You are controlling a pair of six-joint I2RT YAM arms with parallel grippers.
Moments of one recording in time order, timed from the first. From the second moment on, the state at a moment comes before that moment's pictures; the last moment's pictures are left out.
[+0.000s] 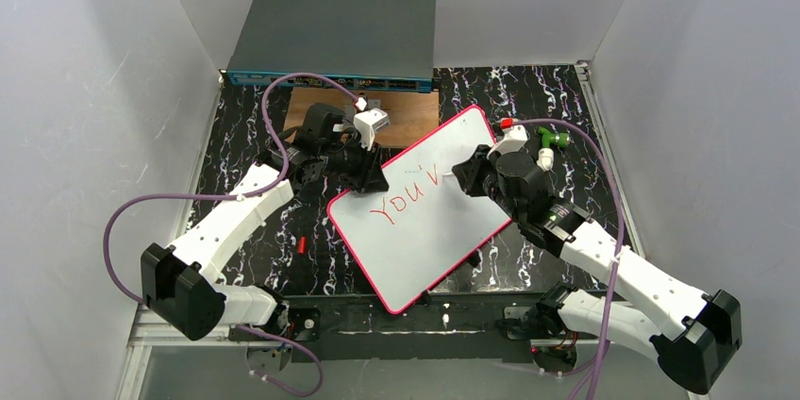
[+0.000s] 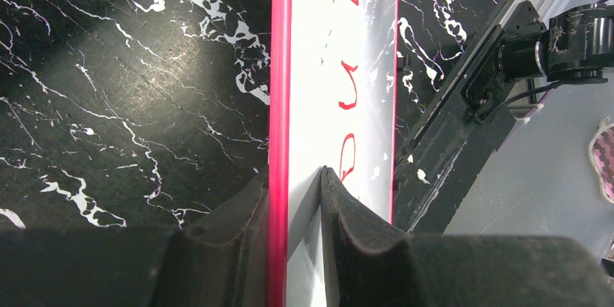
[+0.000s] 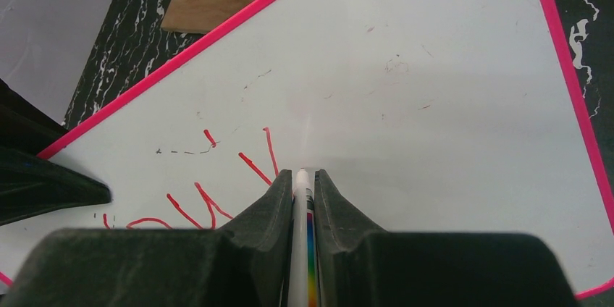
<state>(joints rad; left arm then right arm) -0.55 1.31 1.19 -0.70 0.47 -0.03 0.77 0.94 0.76 -0.17 0.25 0.55</state>
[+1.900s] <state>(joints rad) -0.55 1.32 1.20 -0.70 0.46 -0.03 0.69 1.03 0.84 -0.11 0.15 0.51</state>
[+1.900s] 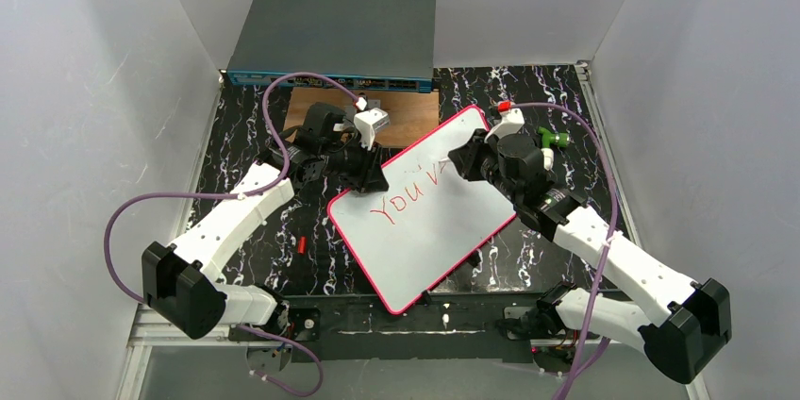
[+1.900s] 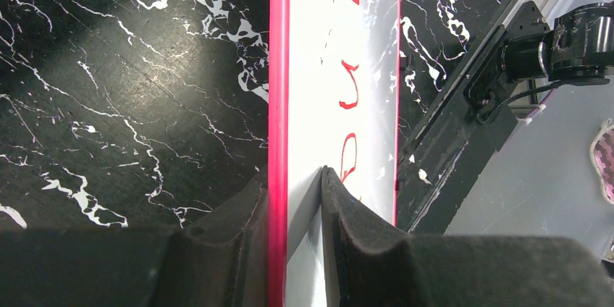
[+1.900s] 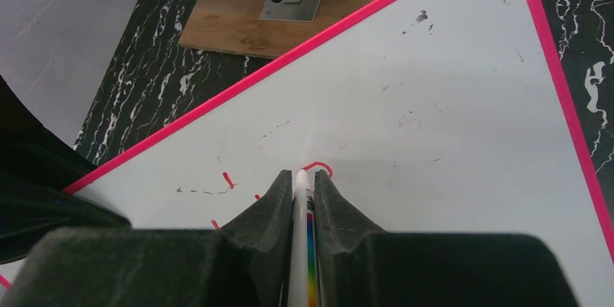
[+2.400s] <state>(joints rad) -0.55 1.32 1.20 -0.70 0.46 -0.03 0.69 0.95 0.74 -0.13 0.13 0.54</state>
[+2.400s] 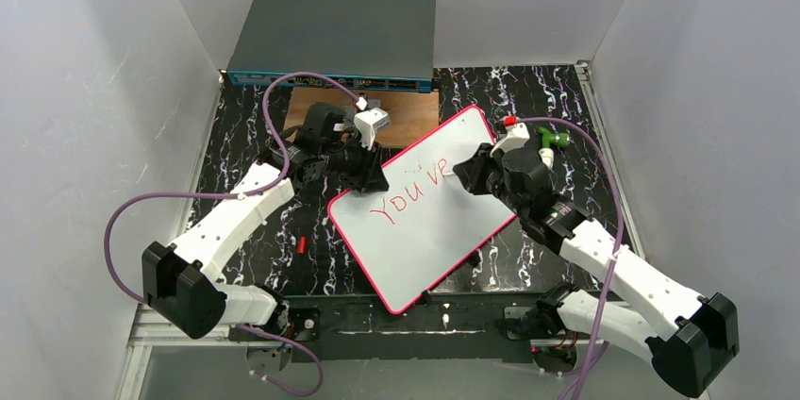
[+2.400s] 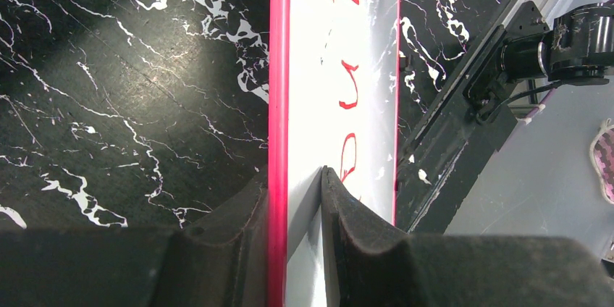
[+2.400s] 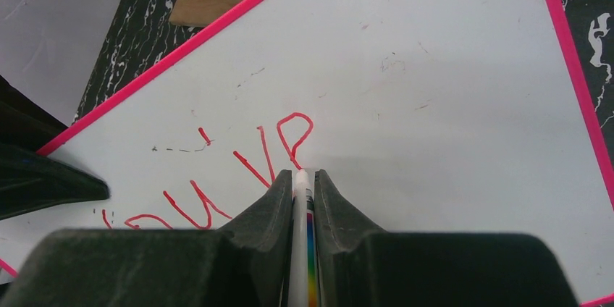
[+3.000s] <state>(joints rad) -0.55 1.32 1.20 -0.70 0.46 -0.03 0.66 0.96 0.78 -0.20 0.25 0.48</state>
